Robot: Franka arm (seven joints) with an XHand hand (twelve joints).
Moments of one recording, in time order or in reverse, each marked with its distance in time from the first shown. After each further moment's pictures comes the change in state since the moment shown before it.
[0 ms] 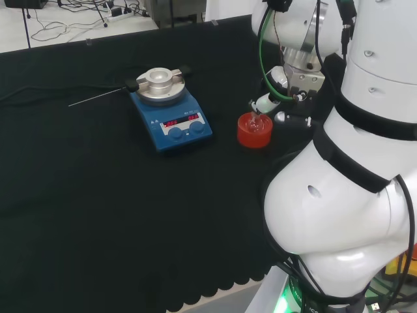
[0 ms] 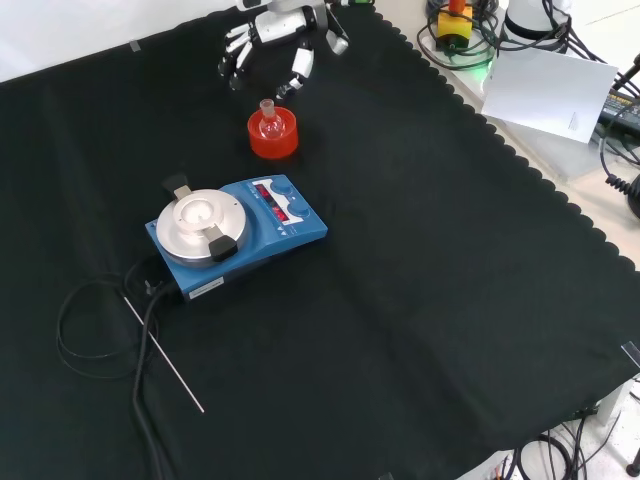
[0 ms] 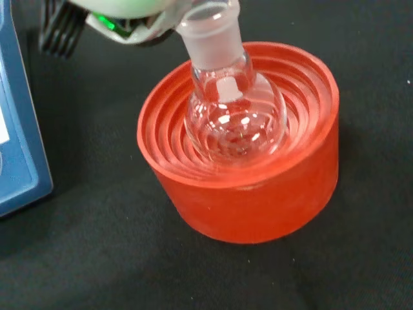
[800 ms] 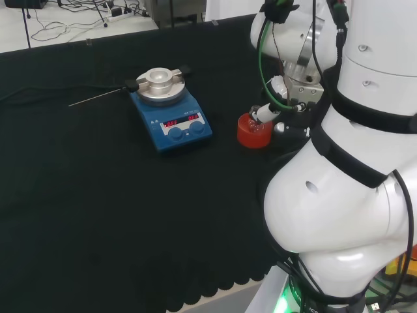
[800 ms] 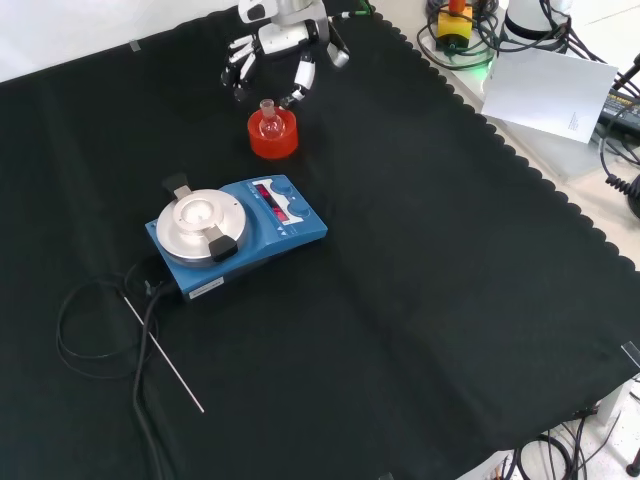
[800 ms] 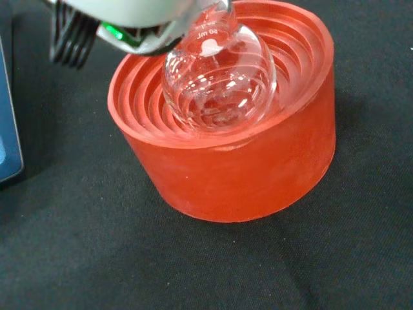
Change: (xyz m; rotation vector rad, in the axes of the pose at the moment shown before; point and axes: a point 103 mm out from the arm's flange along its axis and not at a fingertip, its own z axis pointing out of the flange) arm -0.007 0.005 0.025 -0.036 0.004 -0.006
